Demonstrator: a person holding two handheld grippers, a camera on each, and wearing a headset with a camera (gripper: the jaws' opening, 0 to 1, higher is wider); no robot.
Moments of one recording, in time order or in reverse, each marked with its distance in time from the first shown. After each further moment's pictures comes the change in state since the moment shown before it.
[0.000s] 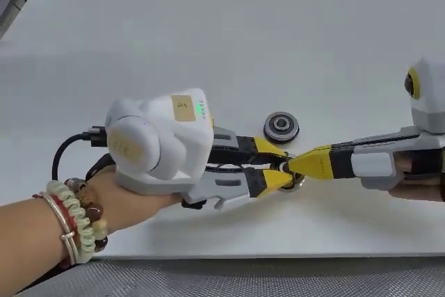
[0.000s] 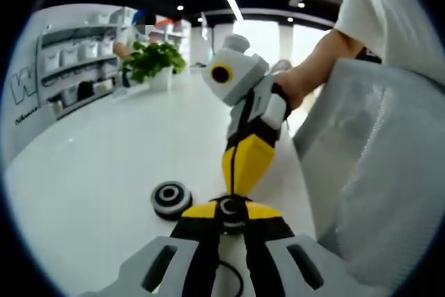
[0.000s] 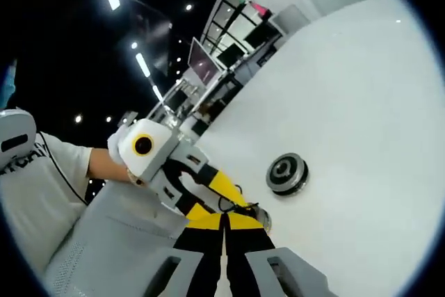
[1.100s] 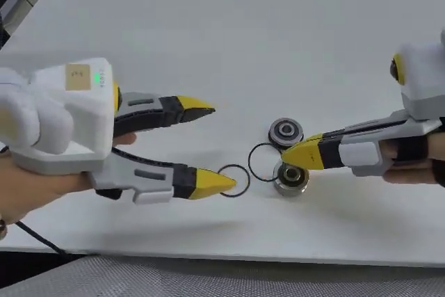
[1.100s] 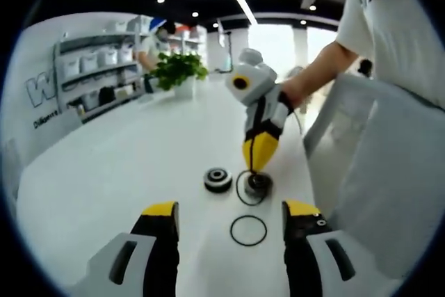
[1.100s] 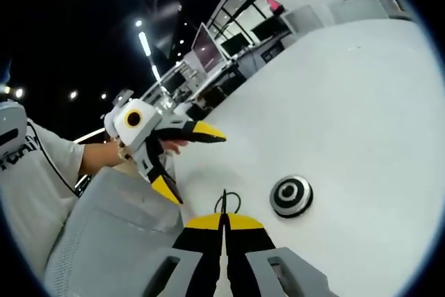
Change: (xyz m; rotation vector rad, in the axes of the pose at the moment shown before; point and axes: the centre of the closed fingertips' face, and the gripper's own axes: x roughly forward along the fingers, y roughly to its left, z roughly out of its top) left arm -0.087 0.032 0.000 0.010 -0.014 0.137; right arm 0.012 0.003 0.018 -0.086 0.096 -0.036
